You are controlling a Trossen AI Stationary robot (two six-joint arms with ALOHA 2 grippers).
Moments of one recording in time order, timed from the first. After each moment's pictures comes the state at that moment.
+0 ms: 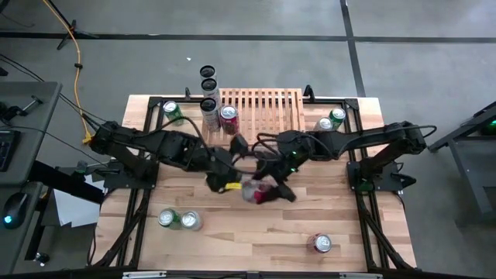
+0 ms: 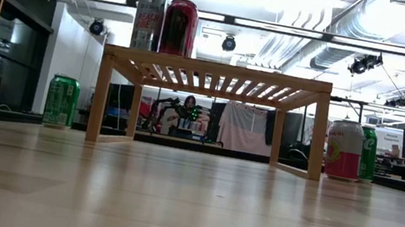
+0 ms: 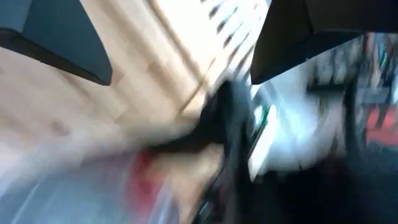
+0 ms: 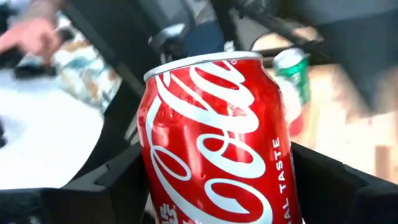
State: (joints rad) left arm -0.30 1.63 1.82 -0.96 -0.42 0.79; right arm 0.11 1.52 1.37 -0.27 -0.51 0.25
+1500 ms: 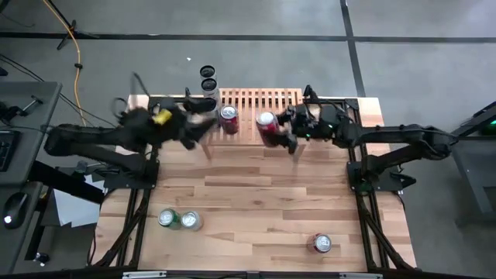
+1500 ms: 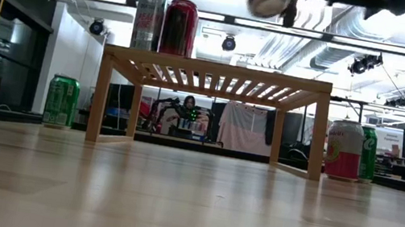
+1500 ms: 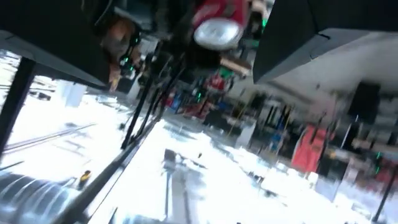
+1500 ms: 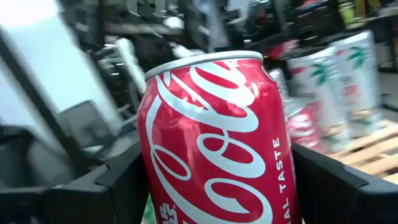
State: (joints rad) left arm 0.02 0.94 0.86 0.47 -0.26 -0.31; right arm -0.21 1.23 0.82 0.49 -0.15 0.38
